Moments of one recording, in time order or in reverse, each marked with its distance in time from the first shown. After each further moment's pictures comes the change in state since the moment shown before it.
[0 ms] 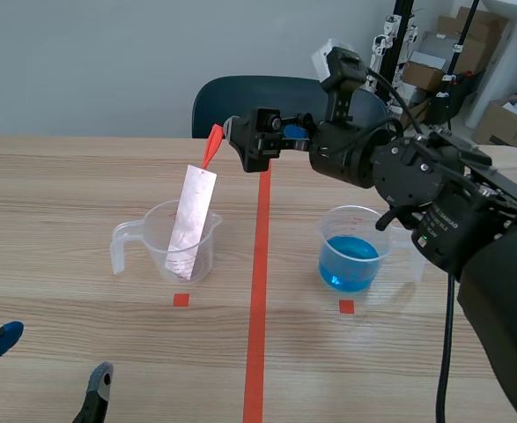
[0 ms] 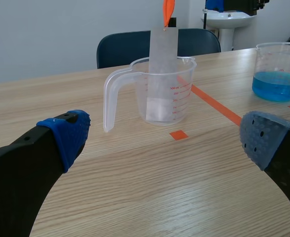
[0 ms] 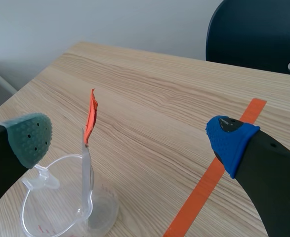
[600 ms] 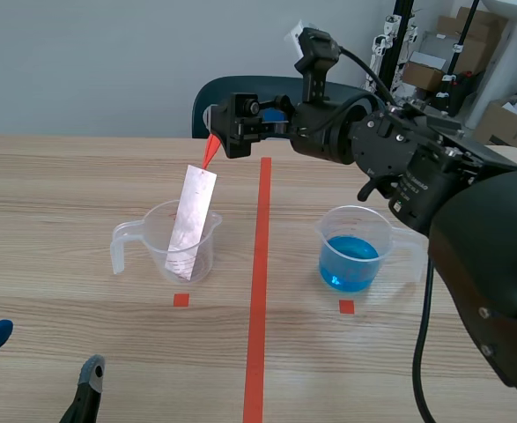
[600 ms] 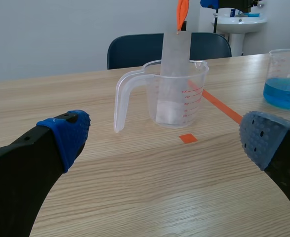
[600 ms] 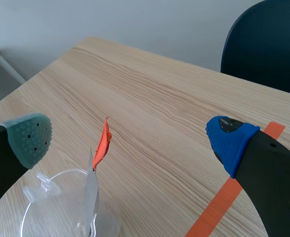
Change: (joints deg) left arm 0.0 0.0 0.0 0.0 -2.9 0.0 0.0; right arm 7.5 -3.3 -1.9 -7.4 -3.8 2.9 0.2
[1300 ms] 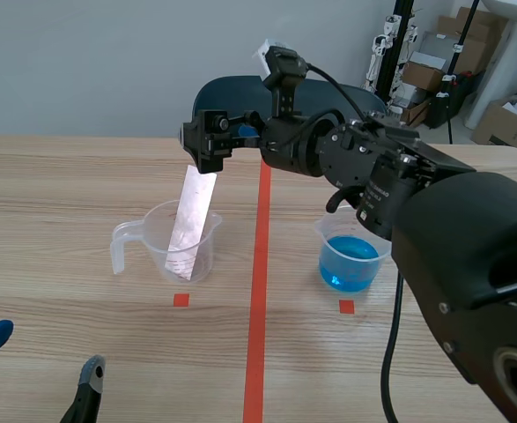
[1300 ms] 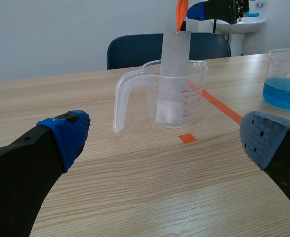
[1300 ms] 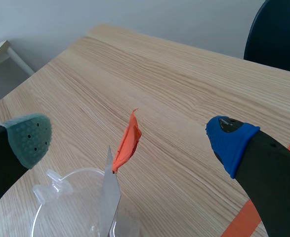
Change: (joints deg) left arm 0.0 0.0 0.0 0.0 0.1 0.0 0.0; right arm 1.2 -4.0 -0.6 -5.6 -3.5 0.0 2.4
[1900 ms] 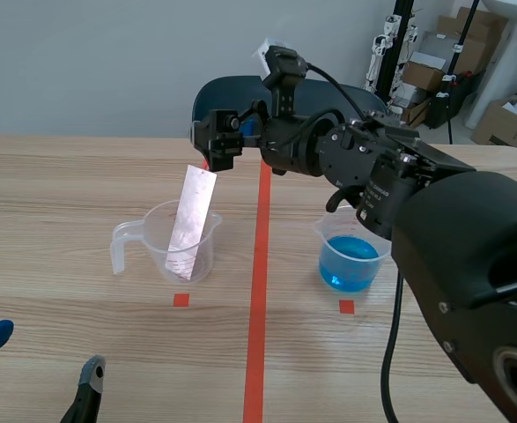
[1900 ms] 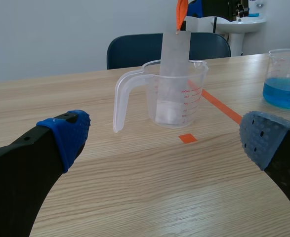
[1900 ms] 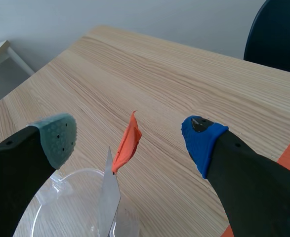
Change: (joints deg) left arm 0.0 0.0 0.0 0.0 0.0 0.0 0.0; right arm 0.0 0.0 0.0 0.0 0.0 0.0 0.0
